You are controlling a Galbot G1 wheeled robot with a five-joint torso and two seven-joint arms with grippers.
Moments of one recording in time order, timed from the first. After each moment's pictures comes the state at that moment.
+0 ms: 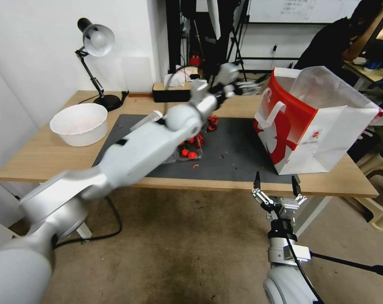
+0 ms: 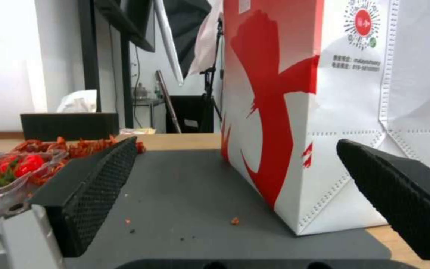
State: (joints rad) left arm 0.17 -1.16 0.42 -1.42 -0.89 -0.14 0.06; right arm -1.57 1.35 0.37 2.02 0.01 0.33 0.39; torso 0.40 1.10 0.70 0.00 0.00
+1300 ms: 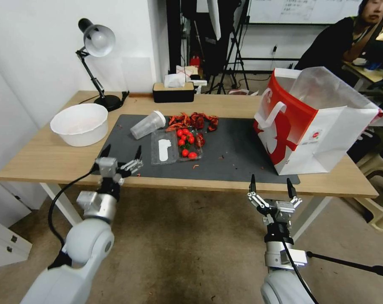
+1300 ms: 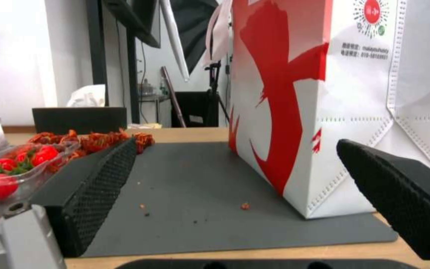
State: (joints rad) left arm 1.39 -1.15 -0.44 -2.02 -0.38 -0.11 -0.20; right arm -1.60 1.35 0.34 2.02 0.01 0.35 0.40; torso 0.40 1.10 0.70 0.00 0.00
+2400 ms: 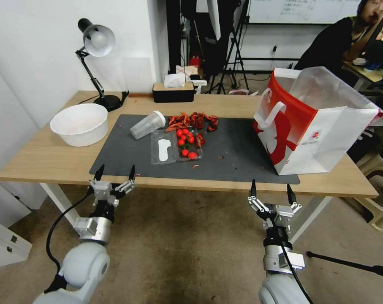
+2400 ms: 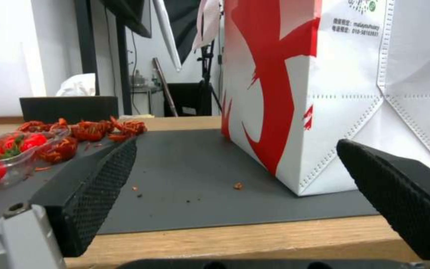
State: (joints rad) left arm 1.39 -1.09 -0.43 -1.90 -0.38 -0.22 -0.09; right arm -1.61 1.37 0.34 2.00 0.00 0.34 0.41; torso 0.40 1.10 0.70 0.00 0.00
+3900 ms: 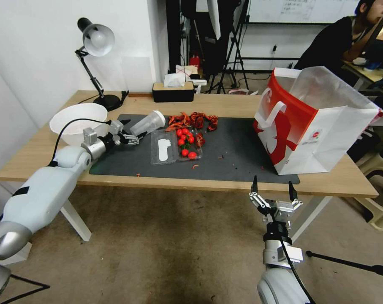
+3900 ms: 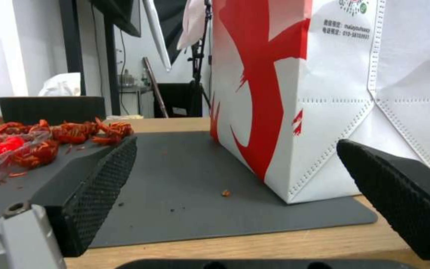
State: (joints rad) left arm 0.43 -0.88 0.05 -1.05 -0.65 -0.11 0.58; right arm -1.57 1.40 0.36 1.99 -0.02 0.32 0.42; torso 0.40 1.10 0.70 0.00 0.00
